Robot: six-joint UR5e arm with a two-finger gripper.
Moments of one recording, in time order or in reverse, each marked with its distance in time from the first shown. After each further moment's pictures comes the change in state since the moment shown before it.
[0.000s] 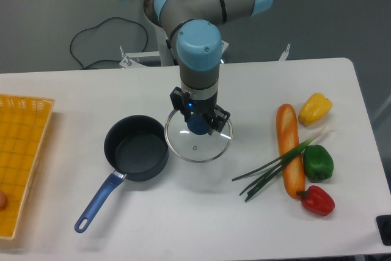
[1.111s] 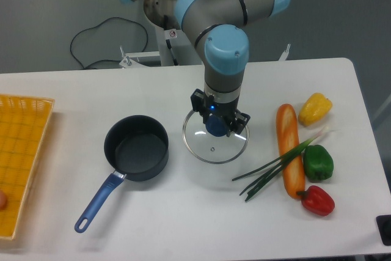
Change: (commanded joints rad) arm 0.069 -0.057 -0.015 0.069 -0.005 0.097
